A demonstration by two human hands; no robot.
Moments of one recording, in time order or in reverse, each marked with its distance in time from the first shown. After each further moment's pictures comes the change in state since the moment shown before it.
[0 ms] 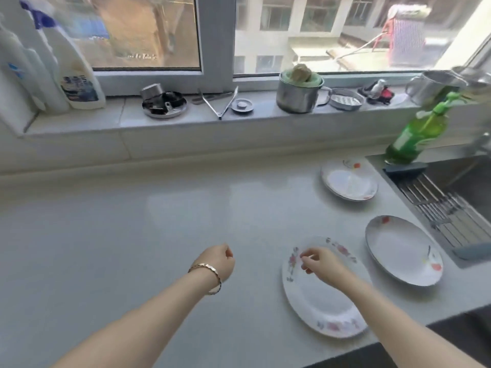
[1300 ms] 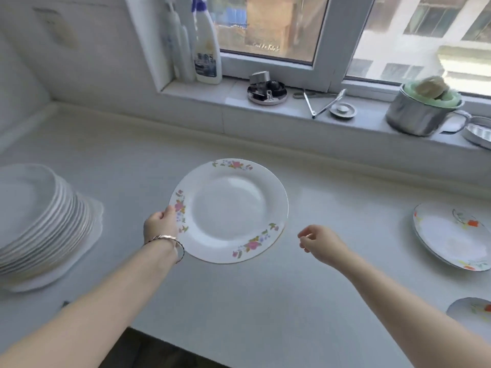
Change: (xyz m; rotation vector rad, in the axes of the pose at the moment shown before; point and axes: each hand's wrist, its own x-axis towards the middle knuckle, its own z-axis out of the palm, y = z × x) left_hand -0.081 -0.093 -0.070 -1.212 1.064 -0.579; right_hand 0.038 -0.114 0.037 -0.278 -0.253 -0.380
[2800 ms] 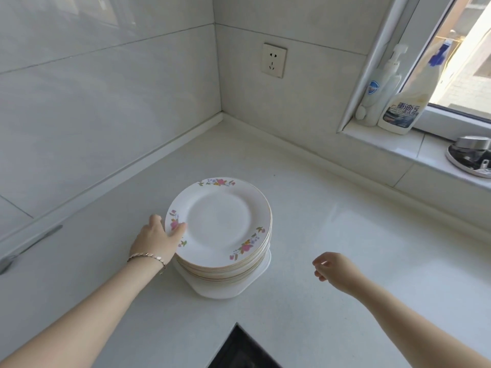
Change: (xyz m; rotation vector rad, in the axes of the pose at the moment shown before) left_hand 0.243 0.019 -0.341 0.745 0.192 0.183; right_hand 0.034 -0.286 0.244 -0.245 -0.223 -0.193
